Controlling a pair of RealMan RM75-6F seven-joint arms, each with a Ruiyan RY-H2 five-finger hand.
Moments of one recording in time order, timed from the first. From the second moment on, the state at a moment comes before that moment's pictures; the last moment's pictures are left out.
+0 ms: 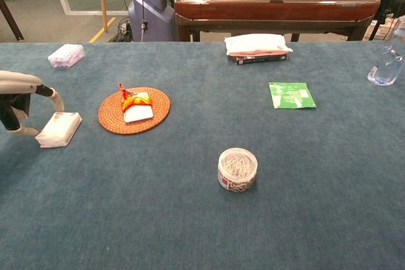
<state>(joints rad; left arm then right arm) -0.83 -1.23 -0.02 -1.63 0.58 0.81 0.60 0.03 -1.07 0.09 -1.58 -1.53 1.57 0.15</state>
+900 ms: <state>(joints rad) -0.80 -1.16 0.11 -1.87 0.71 0.98 0.68 0.03 -1.07 0.09 -1.58 -1.54 1.58 0.15</state>
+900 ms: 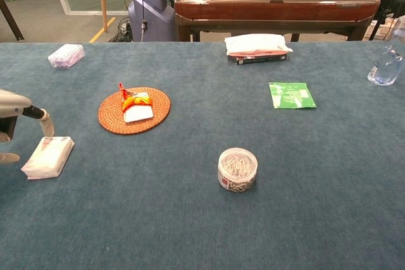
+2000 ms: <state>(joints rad) -0.57 -1.28 0.11 -1.63 1.20 1.23 0.58 0.02 -1.07 0.09 -1.58 -1.54 1.59 0.16</state>
